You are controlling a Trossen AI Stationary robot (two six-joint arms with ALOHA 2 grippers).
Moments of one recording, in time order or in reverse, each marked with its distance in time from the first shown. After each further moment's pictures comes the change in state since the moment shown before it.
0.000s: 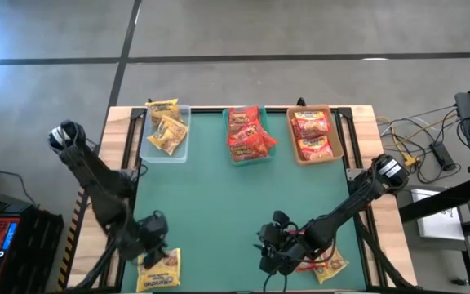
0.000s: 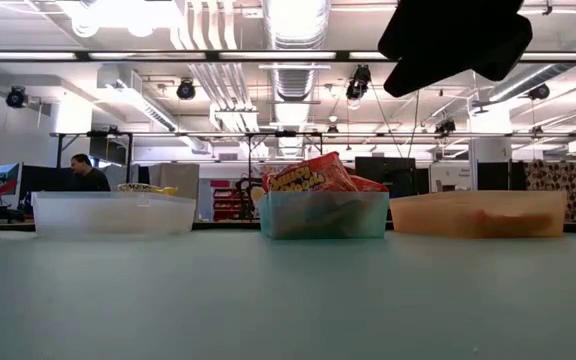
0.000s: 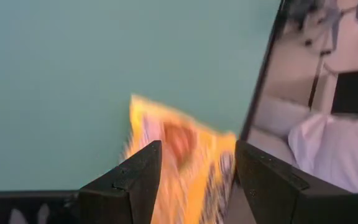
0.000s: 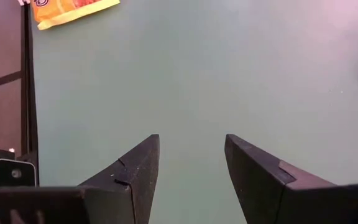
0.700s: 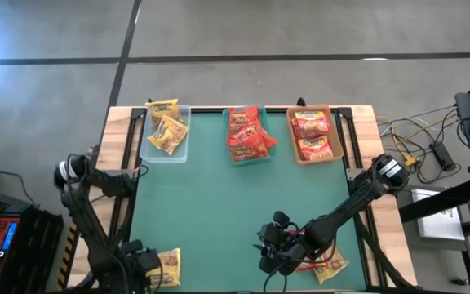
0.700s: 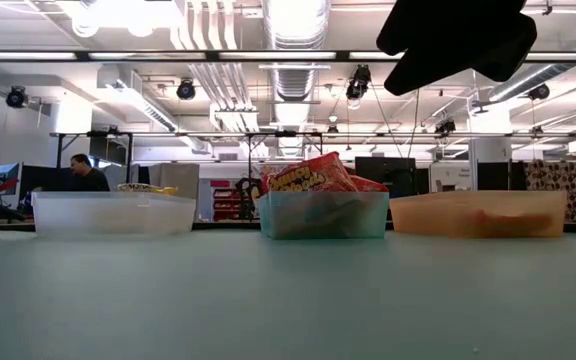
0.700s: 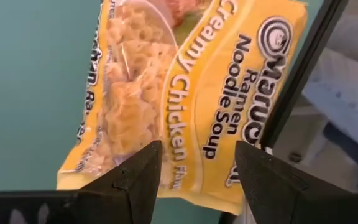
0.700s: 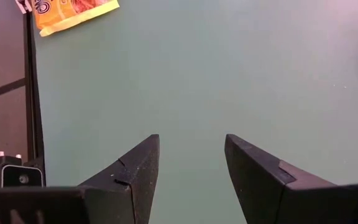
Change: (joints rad) left arm -0.200 0.468 0.397 -0.350 0.145 -0.159; right arm 0.000 0.000 0.000 0.007 0.002 0.037
